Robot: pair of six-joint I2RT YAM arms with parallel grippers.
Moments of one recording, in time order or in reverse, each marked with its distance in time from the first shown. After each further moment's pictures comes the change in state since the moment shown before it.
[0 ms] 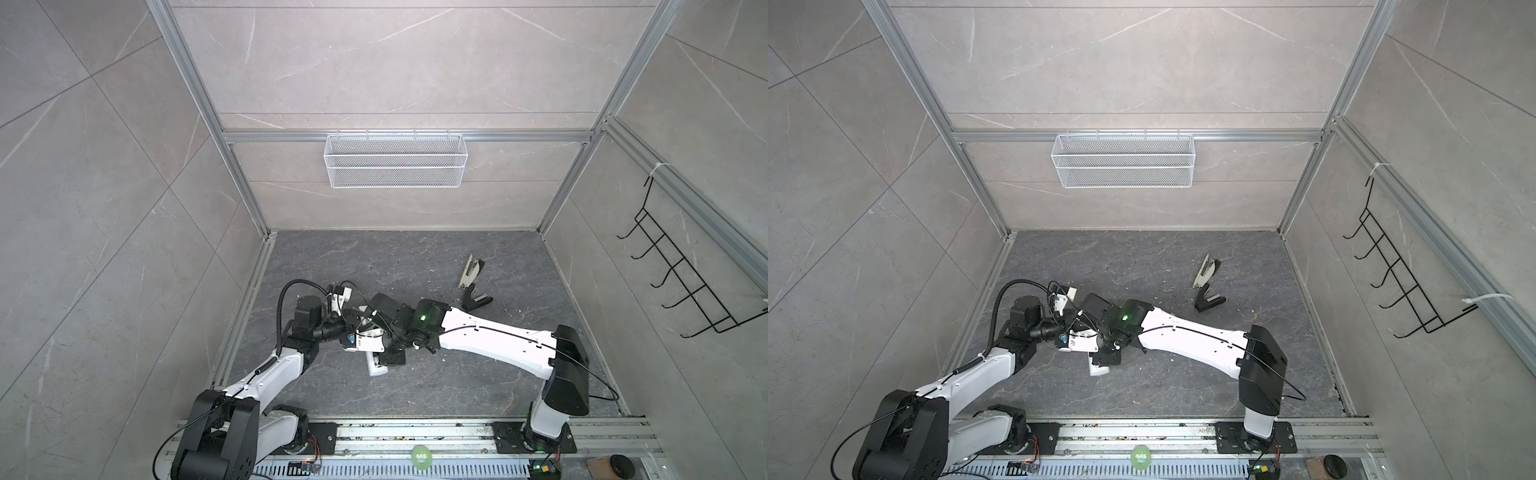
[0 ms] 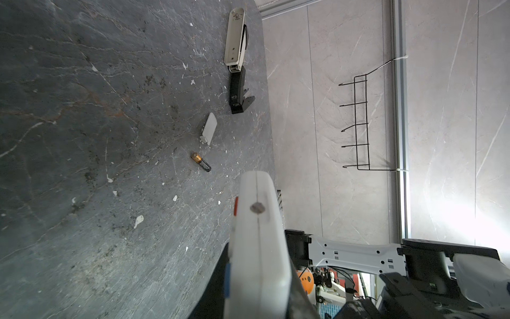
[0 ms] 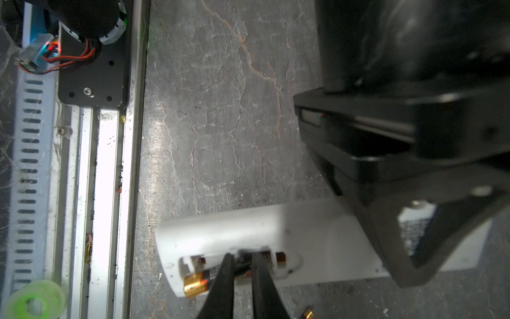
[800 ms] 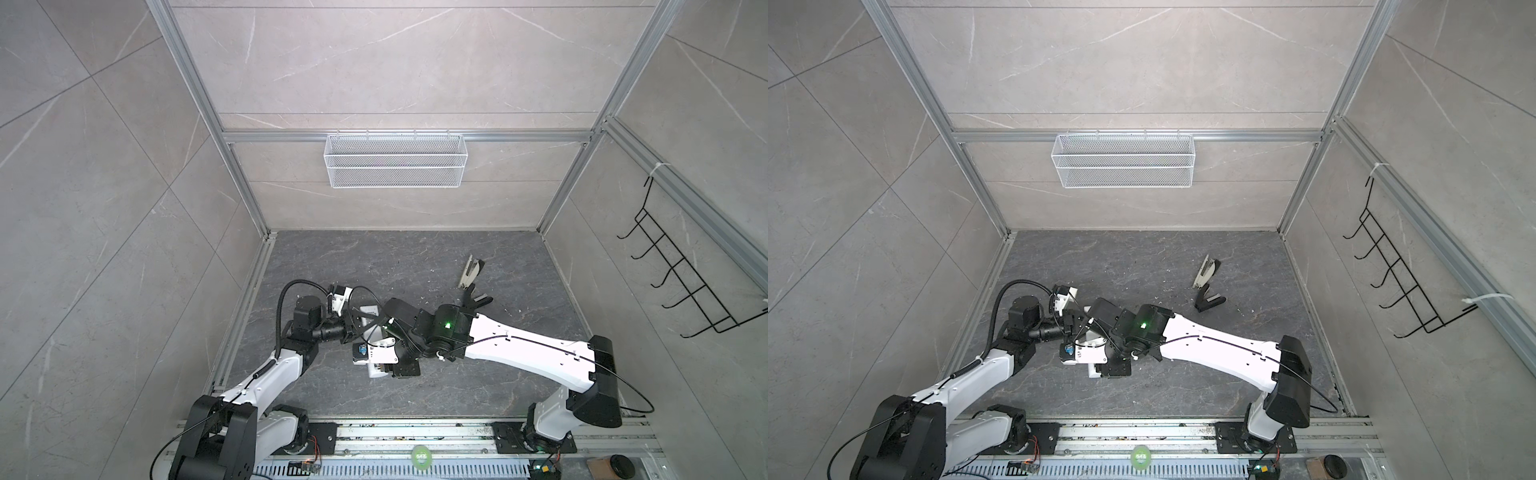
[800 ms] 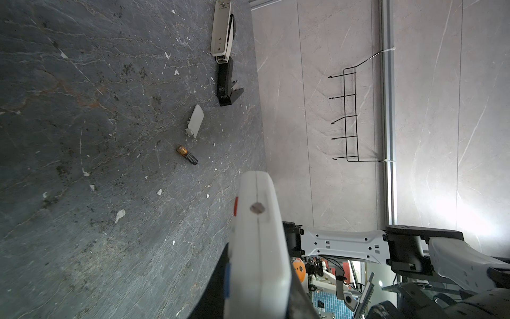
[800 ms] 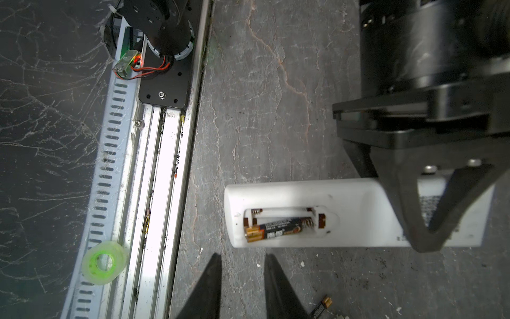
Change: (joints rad) left arm -0.001 -0.024 0.000 0.003 0.037 -0.029; right arm 0.049 -0.125 -0.048 -0.076 -0.063 -0.005
